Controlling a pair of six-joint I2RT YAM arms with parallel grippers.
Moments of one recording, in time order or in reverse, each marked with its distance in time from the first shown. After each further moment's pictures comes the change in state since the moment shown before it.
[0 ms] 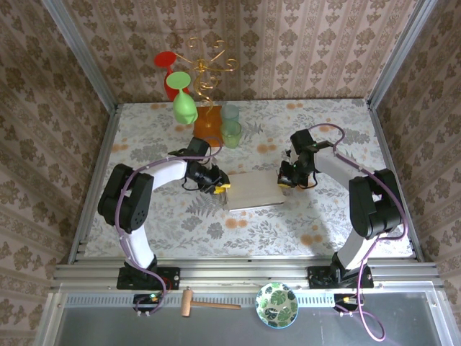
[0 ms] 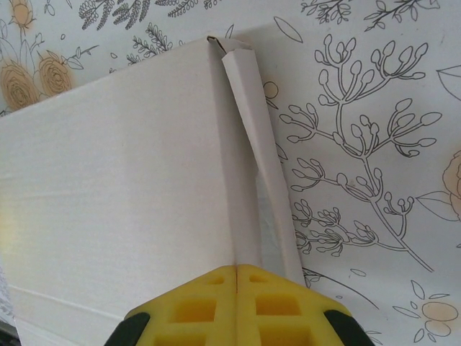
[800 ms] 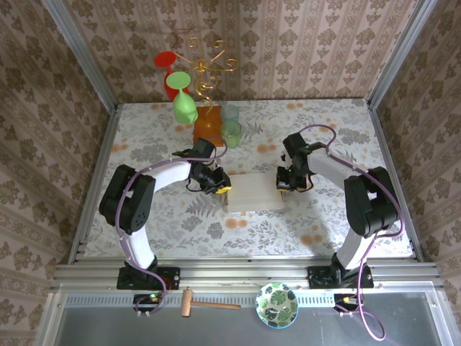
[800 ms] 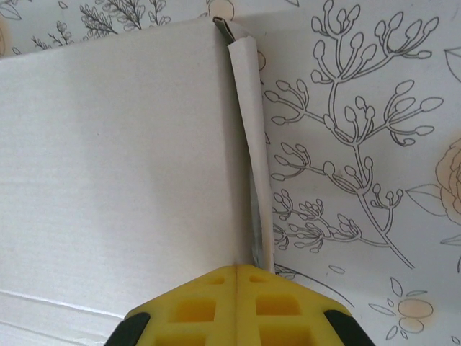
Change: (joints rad) left arm -0.048 -0.001 0.016 -0.023 -0.097 0.074; right arm 0.059 0.026 0.010 -0.049 0.100 -0.061
